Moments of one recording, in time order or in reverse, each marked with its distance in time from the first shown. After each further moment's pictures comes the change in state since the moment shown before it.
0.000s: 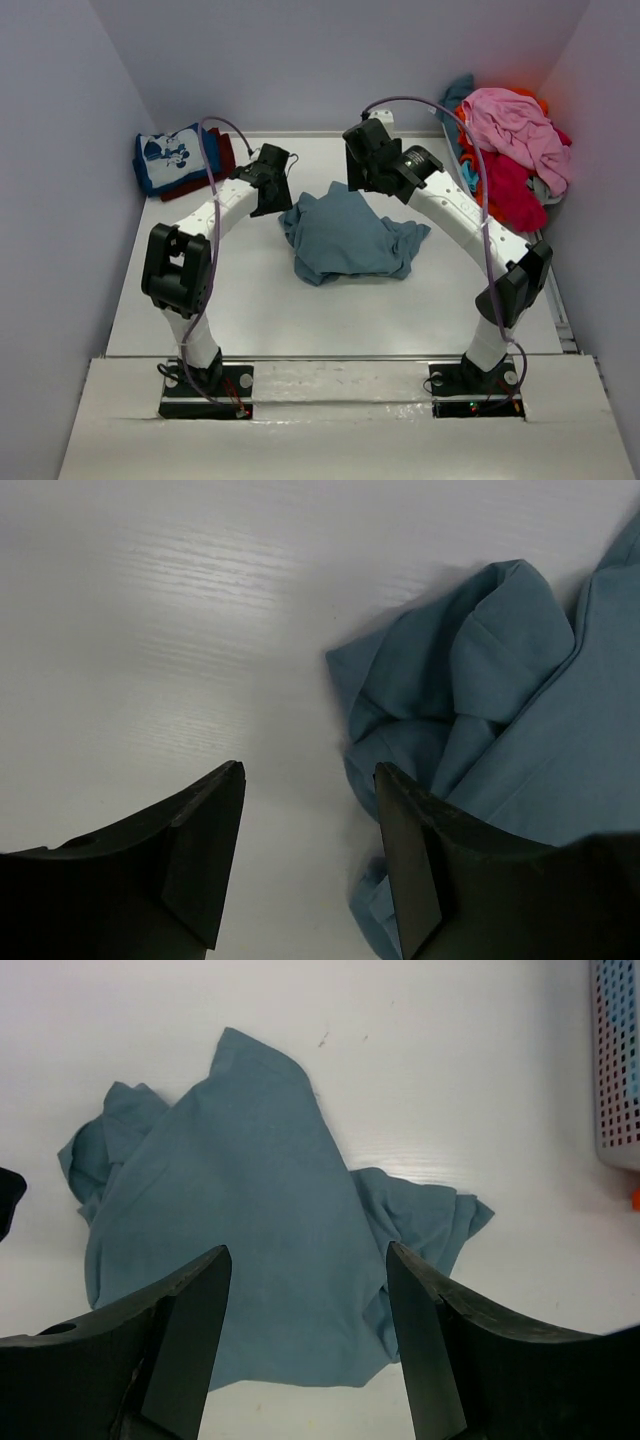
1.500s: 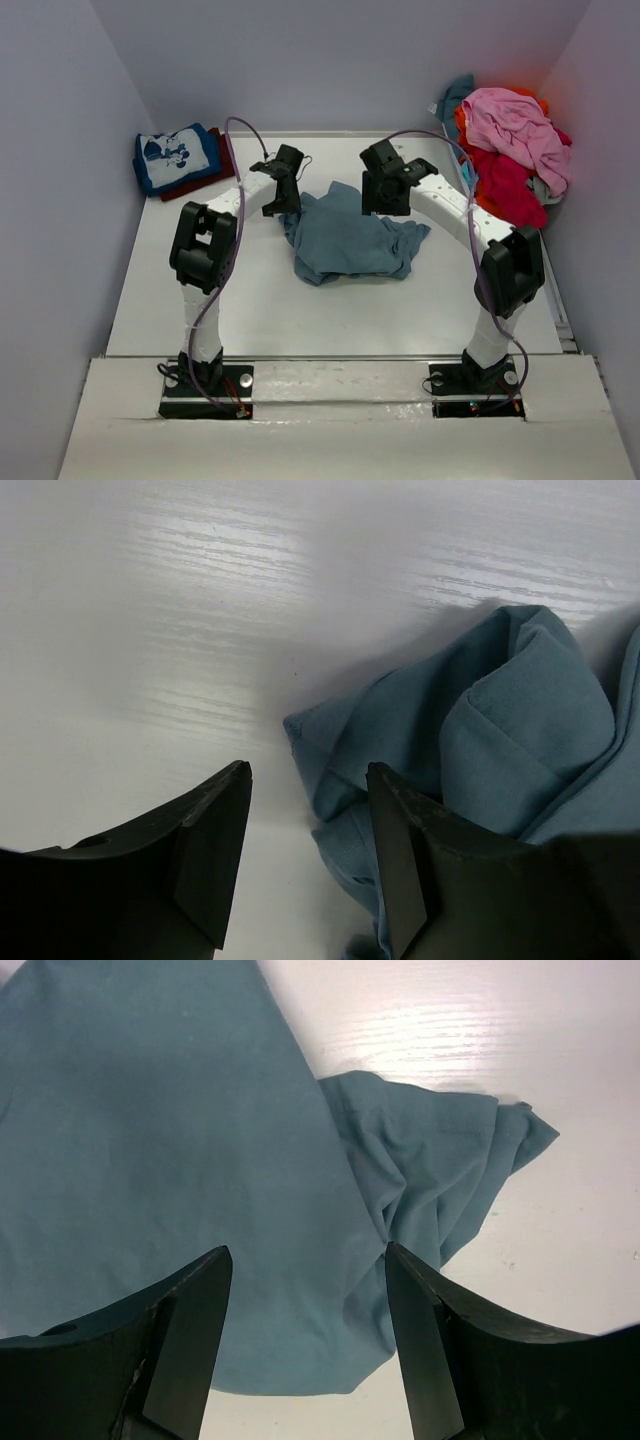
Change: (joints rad) left arm -0.027 0.249 0.163 -0.011 -0.003 0.008; right arm -0.169 0.039 -0.296 0.058 -0.246 0.099
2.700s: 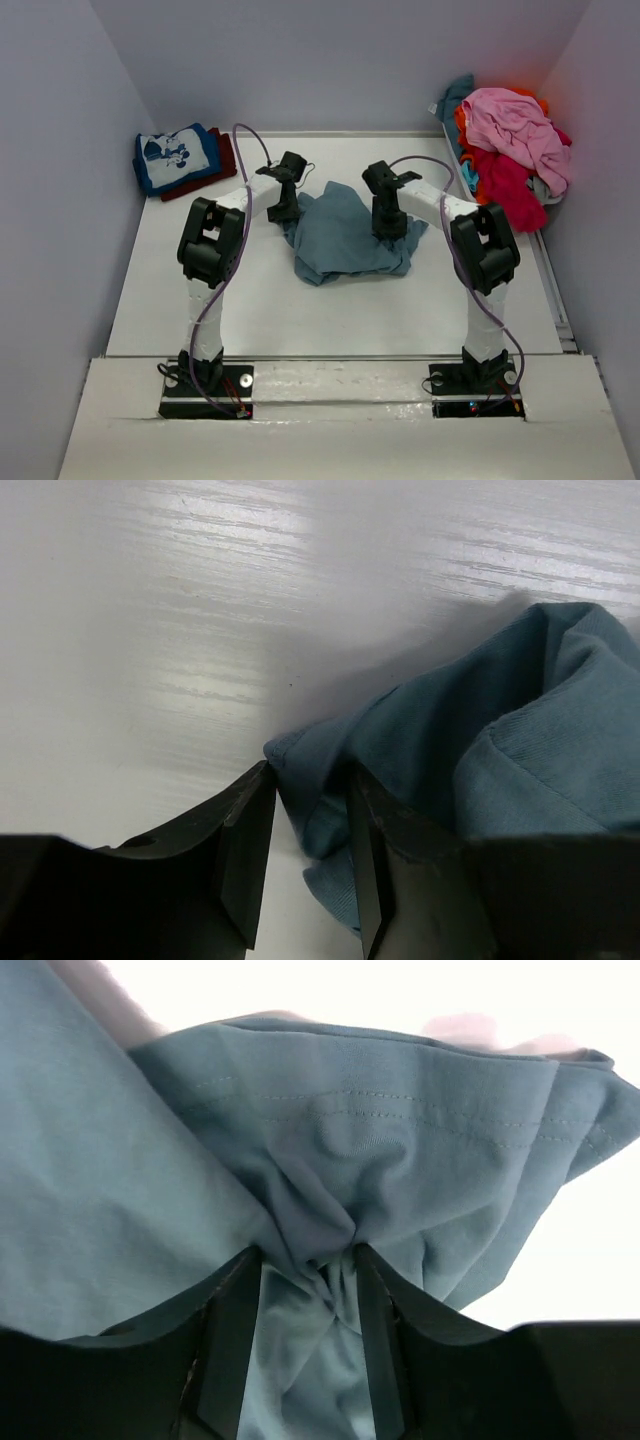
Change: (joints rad) left arm 0.000 0.074 0.002 0.005 -0.004 -0.002; right arm -0.080 0.216 -0.105 0.057 -0.064 0.013
